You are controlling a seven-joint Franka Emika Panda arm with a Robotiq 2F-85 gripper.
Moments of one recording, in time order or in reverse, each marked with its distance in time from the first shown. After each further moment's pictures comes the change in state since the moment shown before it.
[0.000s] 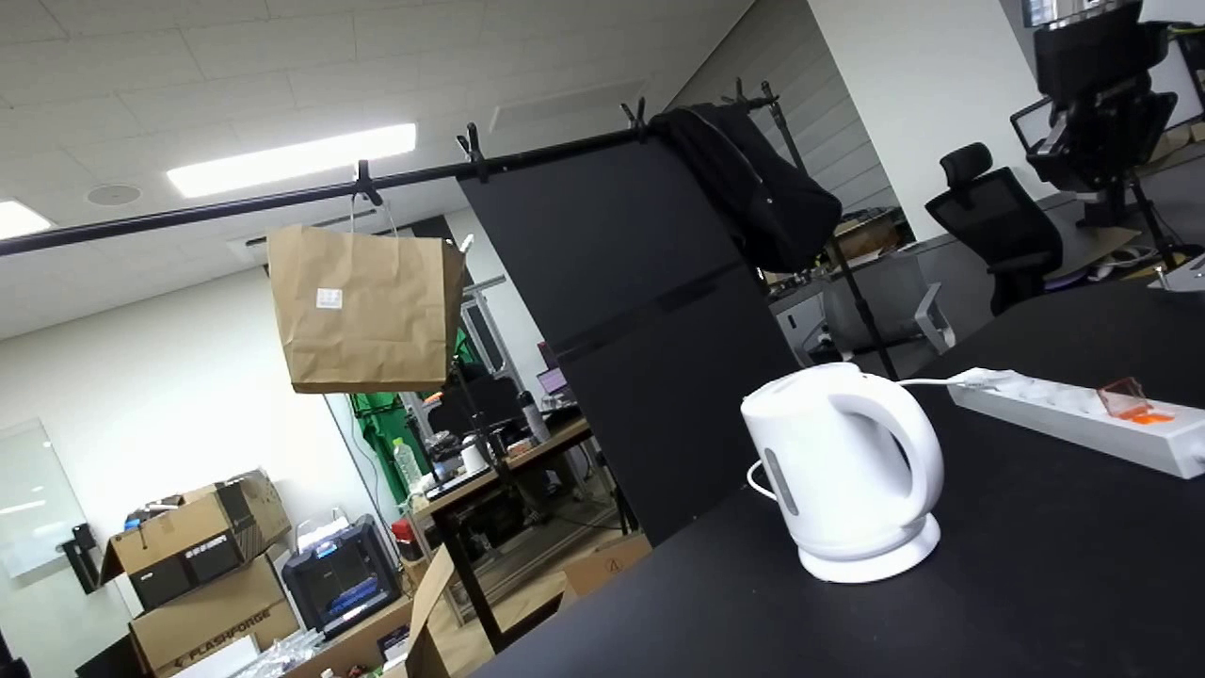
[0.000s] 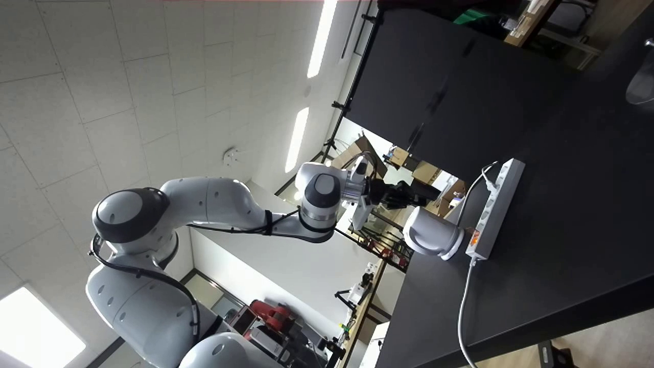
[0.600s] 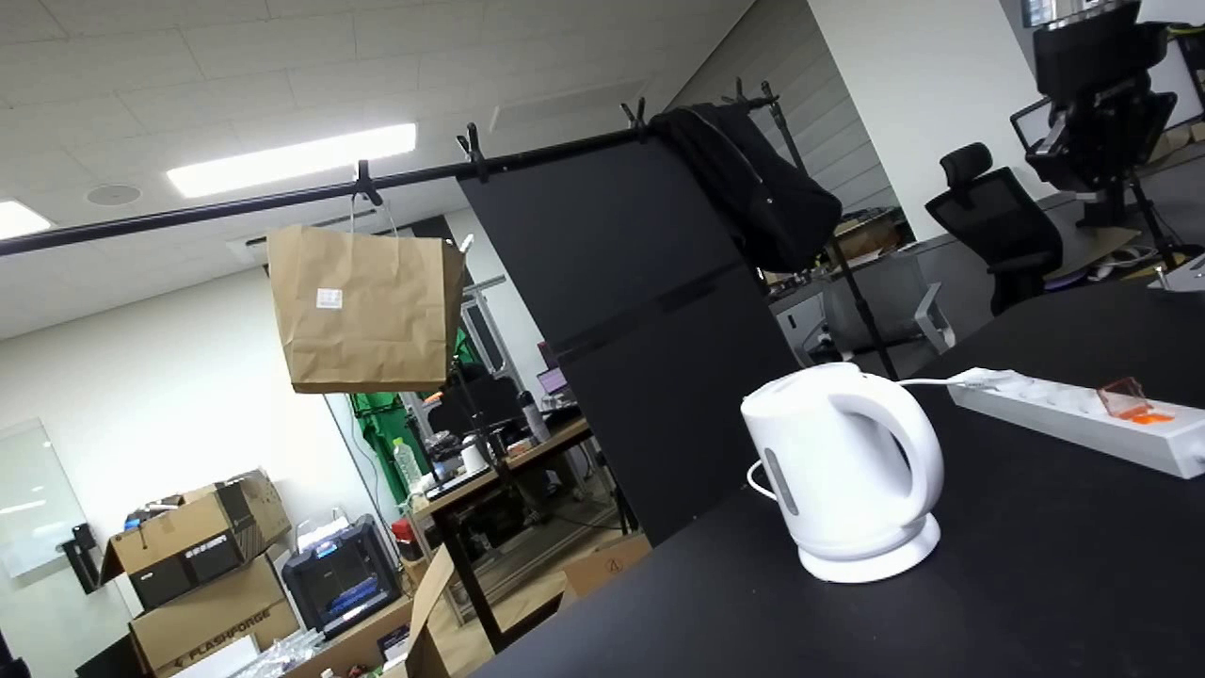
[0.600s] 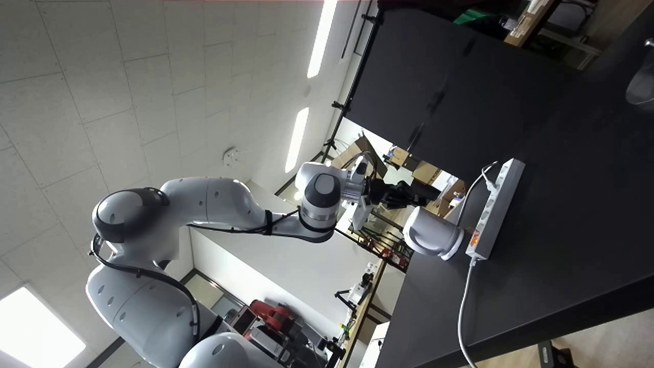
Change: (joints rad) arm 0.000 0.000 0.000 0.001 0.000 -0.001 0.005
